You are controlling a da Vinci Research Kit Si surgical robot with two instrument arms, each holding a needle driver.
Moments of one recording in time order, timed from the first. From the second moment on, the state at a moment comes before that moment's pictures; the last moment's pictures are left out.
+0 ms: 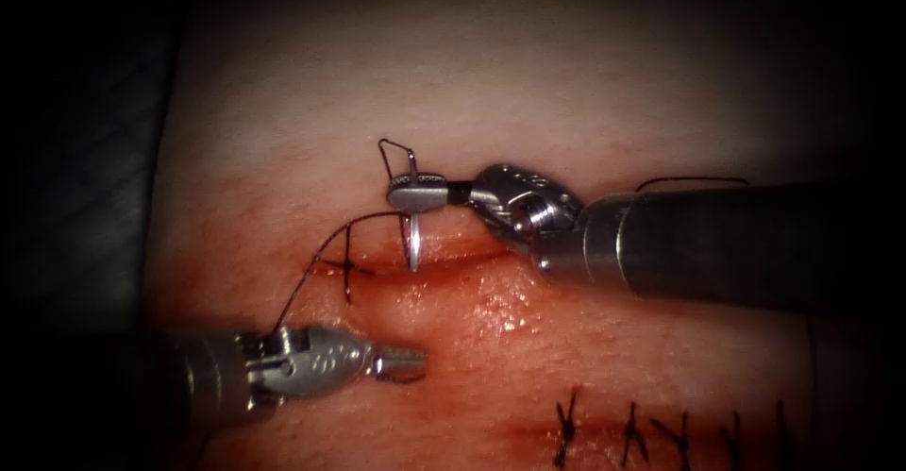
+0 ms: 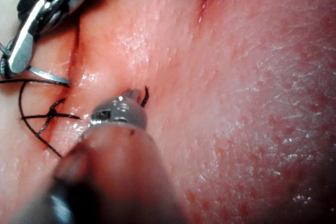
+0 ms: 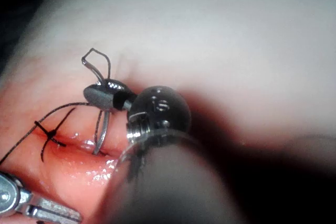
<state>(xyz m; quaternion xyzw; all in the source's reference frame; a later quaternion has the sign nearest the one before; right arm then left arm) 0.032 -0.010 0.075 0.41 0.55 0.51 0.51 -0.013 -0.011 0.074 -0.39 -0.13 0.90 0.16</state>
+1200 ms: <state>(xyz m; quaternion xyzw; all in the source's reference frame) 0.034 -0.018 0.069 0.58 0.42 0.59 0.37 -0.011 -0.011 0.074 -0.39 -0.14 0.90 0.16</state>
